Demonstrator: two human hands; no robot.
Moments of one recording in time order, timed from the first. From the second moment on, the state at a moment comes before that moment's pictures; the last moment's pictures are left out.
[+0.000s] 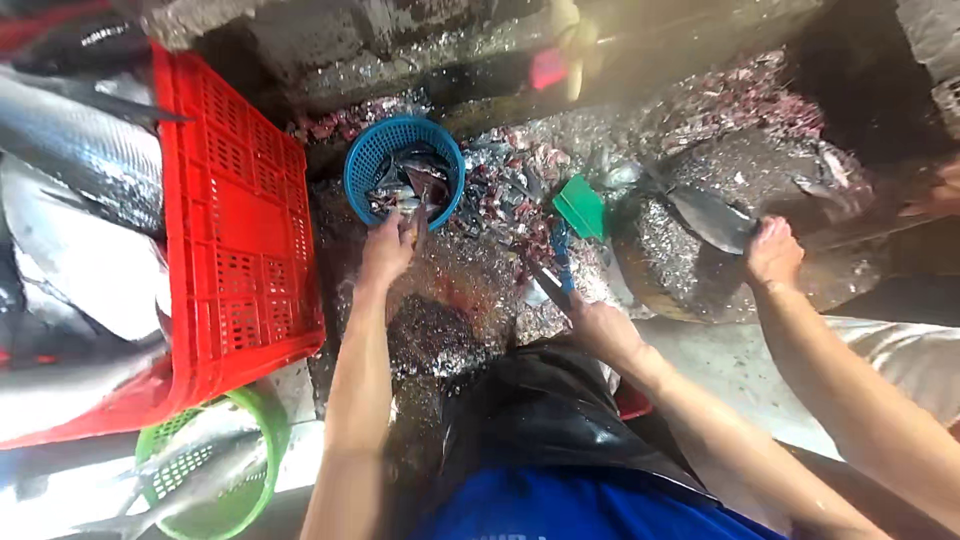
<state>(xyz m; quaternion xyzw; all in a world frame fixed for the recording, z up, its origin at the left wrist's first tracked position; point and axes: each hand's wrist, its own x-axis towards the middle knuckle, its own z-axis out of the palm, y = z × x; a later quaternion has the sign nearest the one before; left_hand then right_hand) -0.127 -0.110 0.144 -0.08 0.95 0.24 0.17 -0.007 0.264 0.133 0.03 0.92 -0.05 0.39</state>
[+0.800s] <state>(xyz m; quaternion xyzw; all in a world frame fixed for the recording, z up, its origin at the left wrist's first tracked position) -0.266 -0.093 0.103 0.14 0.98 0.08 0.07 -0.028 0.295 0.111 0.17 0.89 -0.20 0.38</state>
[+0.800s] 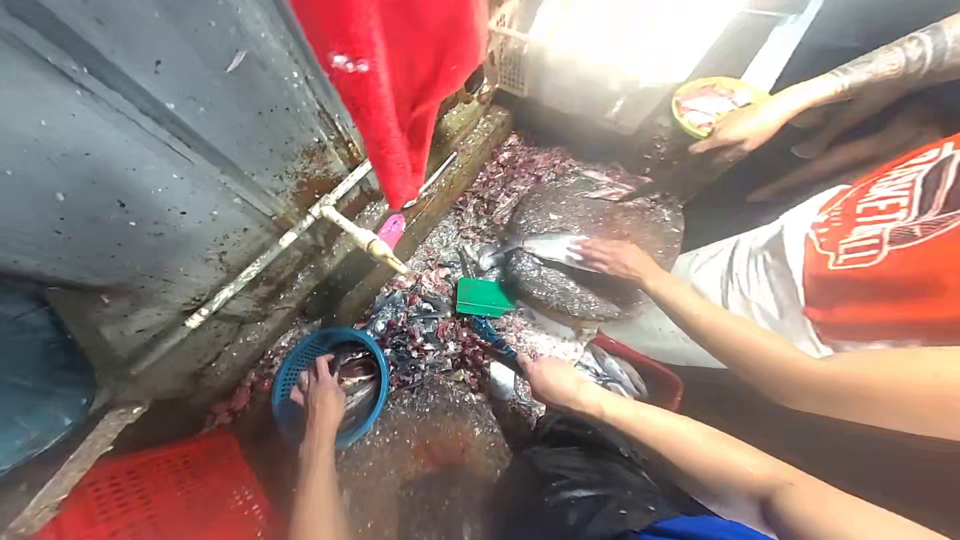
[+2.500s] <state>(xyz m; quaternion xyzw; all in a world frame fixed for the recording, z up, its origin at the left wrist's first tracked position) -0.024 -0.009 -0.009 -0.13 0.98 0.14 0.03 0.021 0.175 0.066 0.02 0.84 -0.37 0.39</state>
